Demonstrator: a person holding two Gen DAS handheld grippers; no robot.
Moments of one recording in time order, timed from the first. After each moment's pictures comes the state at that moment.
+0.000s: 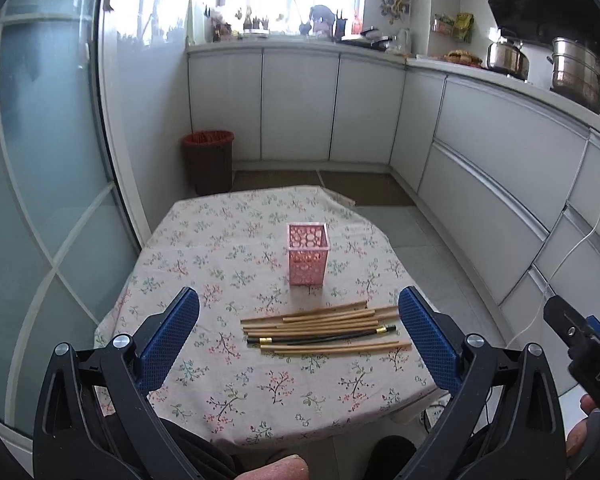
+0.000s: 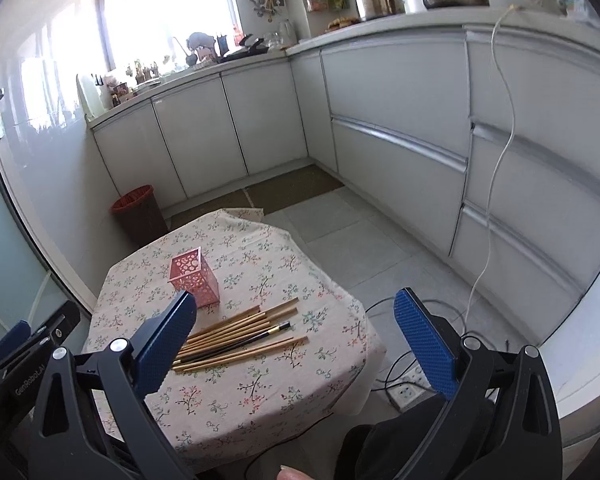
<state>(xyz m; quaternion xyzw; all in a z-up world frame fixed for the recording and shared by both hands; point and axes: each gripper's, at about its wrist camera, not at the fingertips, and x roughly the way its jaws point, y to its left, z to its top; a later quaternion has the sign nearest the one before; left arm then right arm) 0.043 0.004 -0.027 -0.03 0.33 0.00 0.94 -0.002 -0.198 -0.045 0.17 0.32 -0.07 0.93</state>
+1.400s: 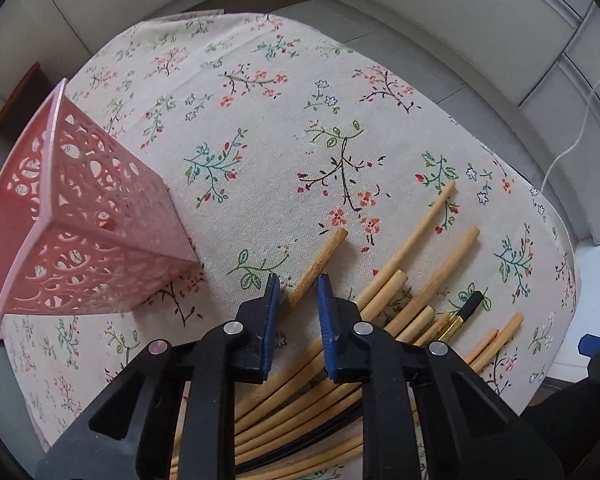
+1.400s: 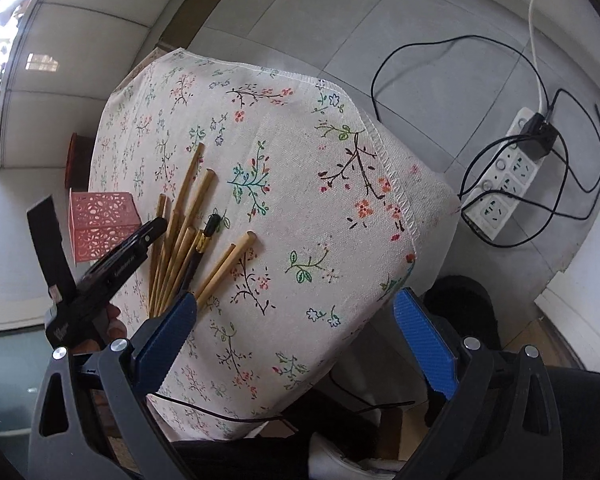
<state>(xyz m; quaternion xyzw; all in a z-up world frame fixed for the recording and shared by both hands) 0.305 -0.091 -0.260 0.18 0.57 -0.19 0.78 0.139 -0.280 -0.292 0.45 0.59 -0.06 0.66</state>
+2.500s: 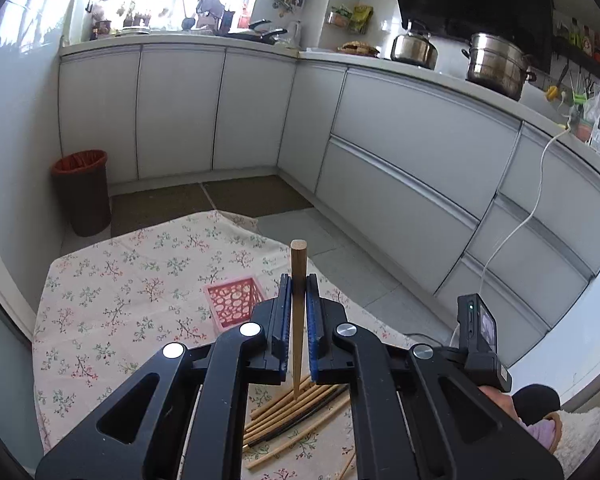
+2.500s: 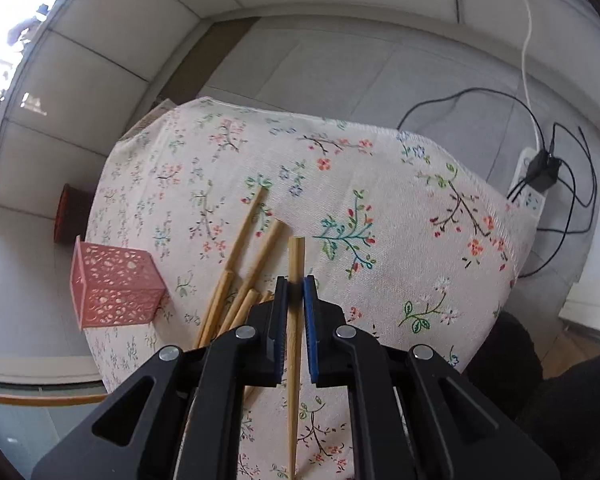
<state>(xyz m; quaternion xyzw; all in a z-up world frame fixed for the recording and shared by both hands) 0.178 0.043 -0.042 -0.03 0.29 -0.24 0.93 0.185 -0.214 -0.241 0.40 0.49 -0.13 0.76</state>
